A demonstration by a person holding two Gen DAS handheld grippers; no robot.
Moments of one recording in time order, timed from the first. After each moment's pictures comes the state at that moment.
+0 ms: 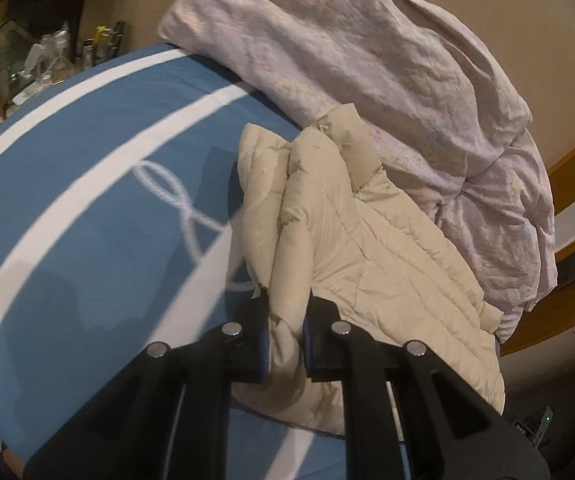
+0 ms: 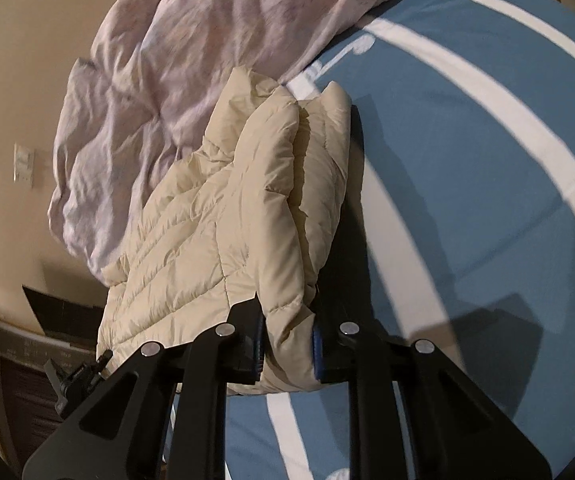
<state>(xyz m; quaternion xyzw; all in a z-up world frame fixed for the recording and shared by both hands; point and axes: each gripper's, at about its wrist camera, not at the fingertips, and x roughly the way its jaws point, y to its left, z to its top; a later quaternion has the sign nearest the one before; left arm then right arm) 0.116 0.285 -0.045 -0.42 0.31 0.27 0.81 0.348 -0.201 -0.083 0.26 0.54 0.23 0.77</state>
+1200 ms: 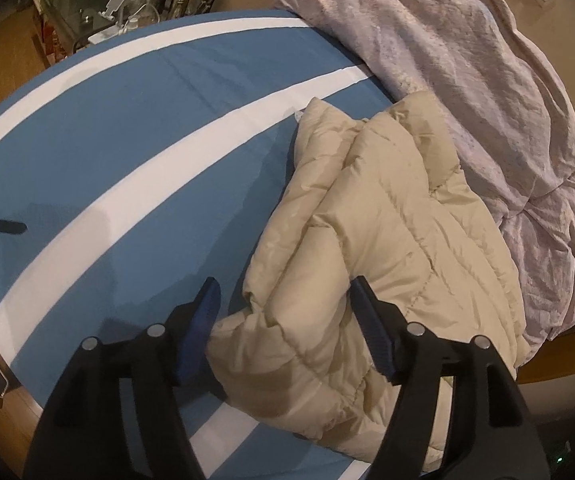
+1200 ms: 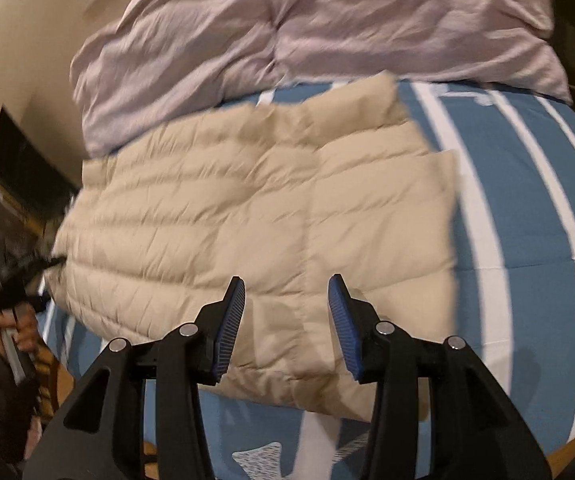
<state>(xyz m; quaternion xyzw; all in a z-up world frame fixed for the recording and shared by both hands) 0.034 0.303 -0.096 -0.47 0.34 0.34 0.74 0.263 -0.085 -0.047 -0.01 0.50 0.30 0.81</state>
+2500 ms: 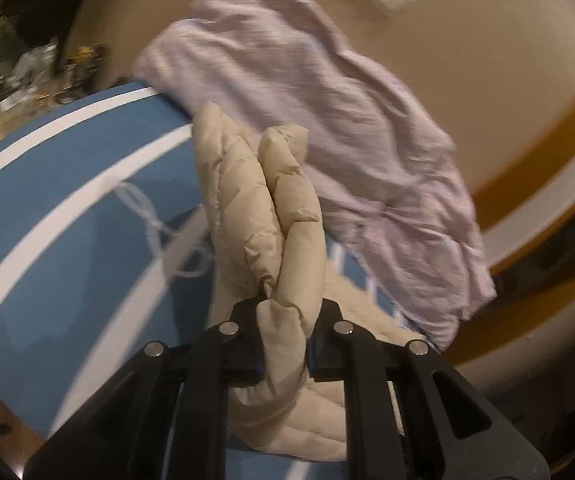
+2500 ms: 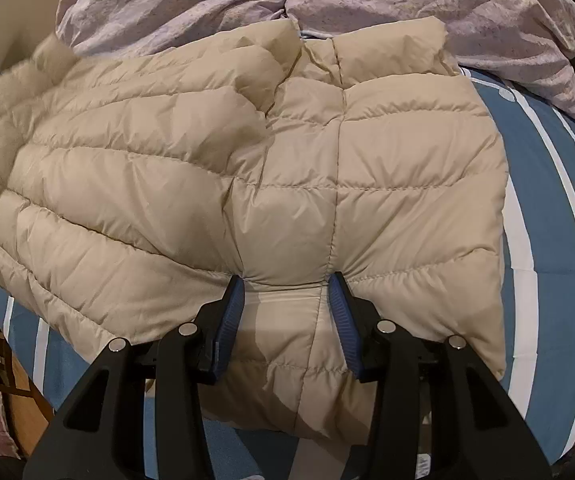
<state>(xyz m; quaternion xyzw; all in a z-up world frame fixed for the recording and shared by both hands) 0.079 0.228 0.035 -0.43 0.22 0.19 0.85 0.261 -0.055 -0.087 -0.10 0.52 0.27 0.81</state>
